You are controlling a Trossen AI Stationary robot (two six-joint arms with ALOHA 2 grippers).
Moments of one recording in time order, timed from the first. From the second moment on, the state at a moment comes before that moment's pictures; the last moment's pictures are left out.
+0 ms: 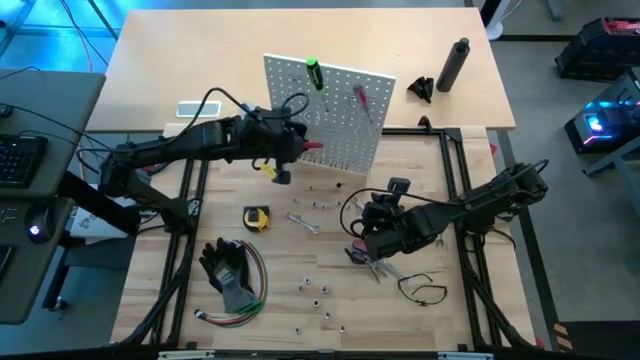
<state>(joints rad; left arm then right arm) 0.21 1.44 1.51 -0.70 -0.25 0.59 0.36 1.58 1.27 -1.10 1.00 0.39</state>
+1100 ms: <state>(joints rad) 0.06 1.51 1.51 -0.62 -0.66 0.69 0.36 1.58 1.27 -1.11 1.00 0.40</state>
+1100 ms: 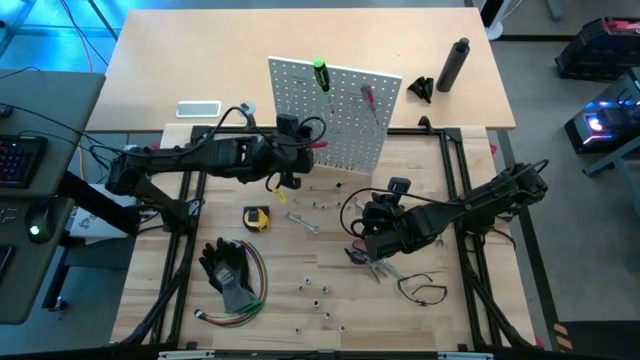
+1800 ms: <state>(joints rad) -0.02 1.32 1.51 -0.77 -0.64 0.57 0.36 1.58 1.27 -1.12 1.01 0.41</state>
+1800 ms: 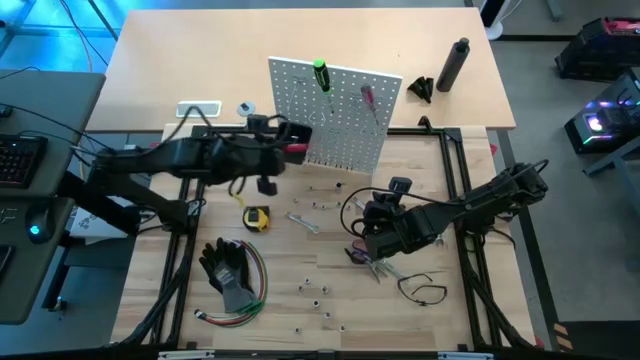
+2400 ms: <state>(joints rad) 0.11 1.02 1.22 -0.54 -0.33 0.47 0.36 1.58 1.27 -1.12 1.04 0.41</state>
